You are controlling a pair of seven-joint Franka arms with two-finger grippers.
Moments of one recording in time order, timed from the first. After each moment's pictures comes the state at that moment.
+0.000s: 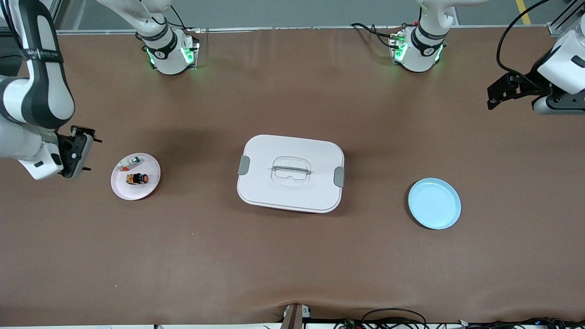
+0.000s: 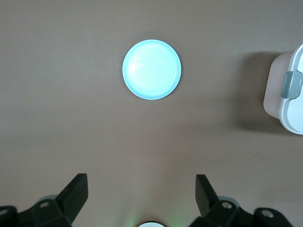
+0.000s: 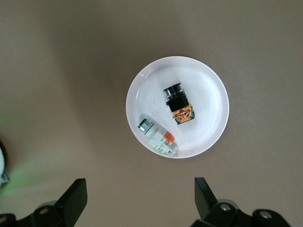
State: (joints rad) left arm 0.01 -0.04 -0.12 -1.55 0.03 1.48 -0.06; right arm -0.18 0.15 -0.01 -1.95 0.00 1.85 -1.35
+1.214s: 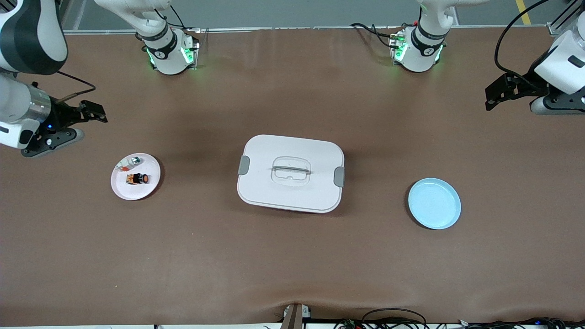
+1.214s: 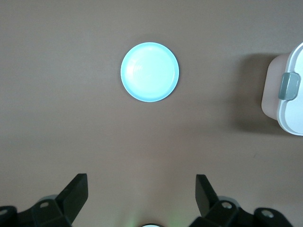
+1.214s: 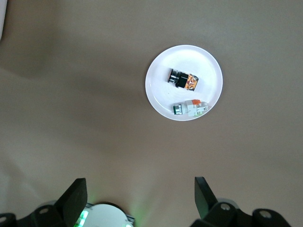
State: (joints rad) left arm 0.00 -0.04 -0.13 -1.56 0.03 1.49 -0.06; right arm -0.03 0.00 0.02 -1.83 -0.01 1.59 -0.32
